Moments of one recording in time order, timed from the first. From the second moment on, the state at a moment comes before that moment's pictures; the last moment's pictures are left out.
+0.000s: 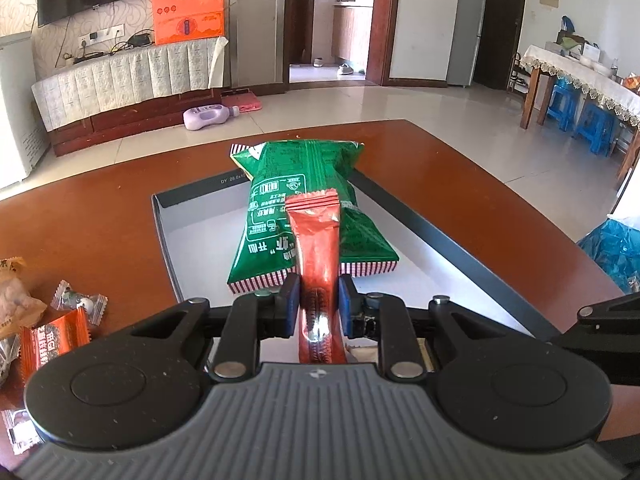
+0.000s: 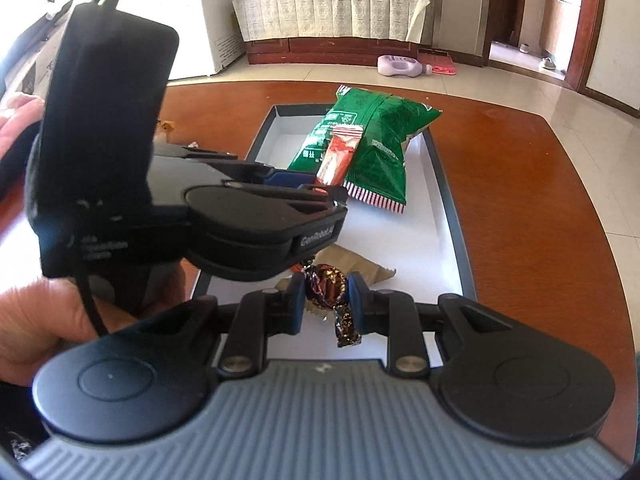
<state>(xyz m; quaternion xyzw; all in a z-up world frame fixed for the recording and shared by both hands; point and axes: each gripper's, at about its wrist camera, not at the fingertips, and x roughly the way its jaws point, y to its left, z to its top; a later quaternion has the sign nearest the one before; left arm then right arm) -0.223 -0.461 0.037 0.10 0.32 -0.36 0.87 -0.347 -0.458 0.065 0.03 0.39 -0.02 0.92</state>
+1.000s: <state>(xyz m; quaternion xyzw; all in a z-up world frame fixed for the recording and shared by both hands) -0.235 -0.465 0.043 0.10 0.33 -0.34 0.87 -0.346 -0.460 0.065 0.04 0.39 -0.03 0.92</state>
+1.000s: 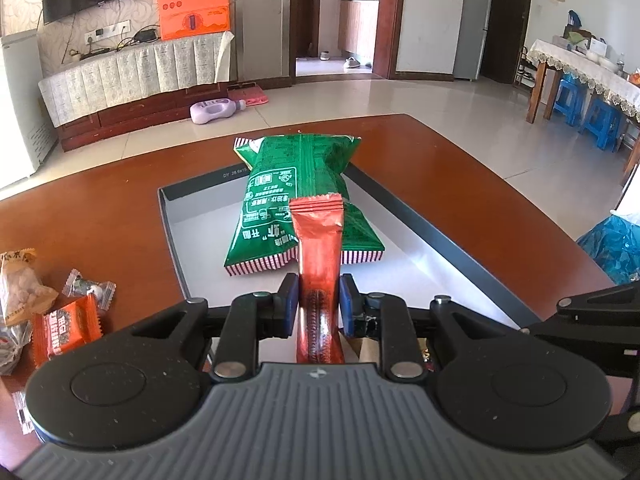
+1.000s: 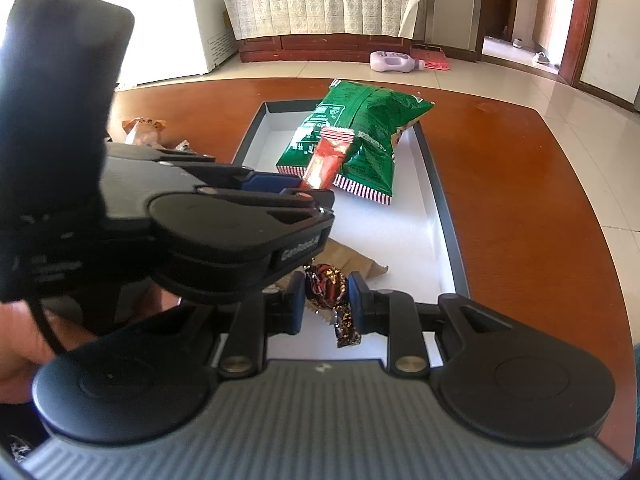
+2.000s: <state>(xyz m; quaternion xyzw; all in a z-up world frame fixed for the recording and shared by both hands) -0.265 -0.428 0.078 0.10 0.30 -0.33 0.89 -0.363 -0.469 0.077 0.08 0.35 -0.01 0.93</state>
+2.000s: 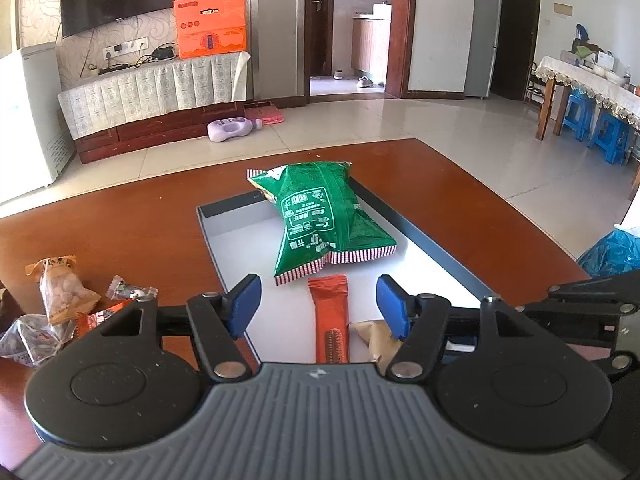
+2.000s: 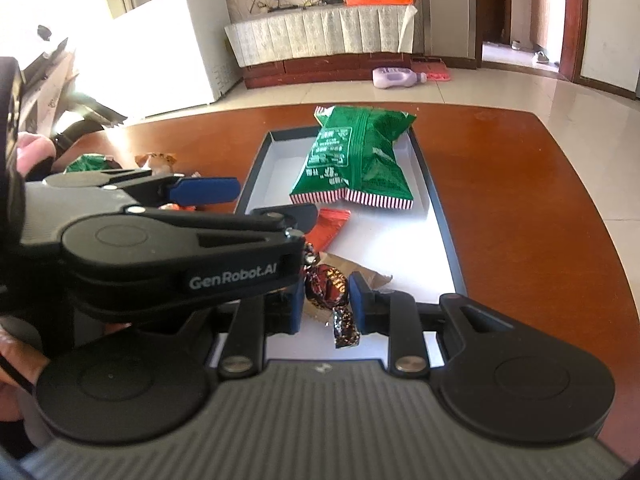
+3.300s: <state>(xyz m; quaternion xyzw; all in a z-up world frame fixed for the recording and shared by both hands) -0.194 -0.231 0.063 0.12 0.30 -0.14 0.93 -0.328 -0.365 0.075 0.01 0.35 0.08 0.93</state>
